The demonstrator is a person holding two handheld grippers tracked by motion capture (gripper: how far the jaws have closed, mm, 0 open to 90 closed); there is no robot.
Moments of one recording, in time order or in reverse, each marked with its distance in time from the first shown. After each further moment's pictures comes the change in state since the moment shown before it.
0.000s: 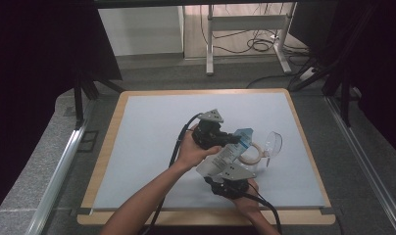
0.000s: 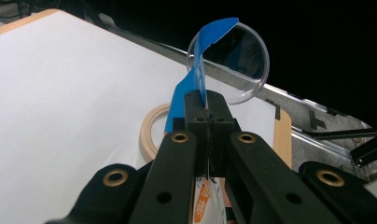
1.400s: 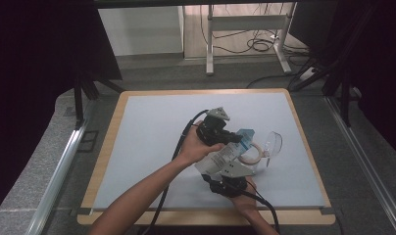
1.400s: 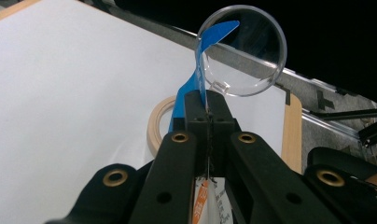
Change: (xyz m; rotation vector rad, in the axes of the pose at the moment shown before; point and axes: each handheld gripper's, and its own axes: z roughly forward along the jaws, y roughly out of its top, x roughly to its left) left arm 0.004 0.012 0.011 0.106 0.019 0.028; right arm -0.001 0.003 0.005 -0.010 0.011 0.050
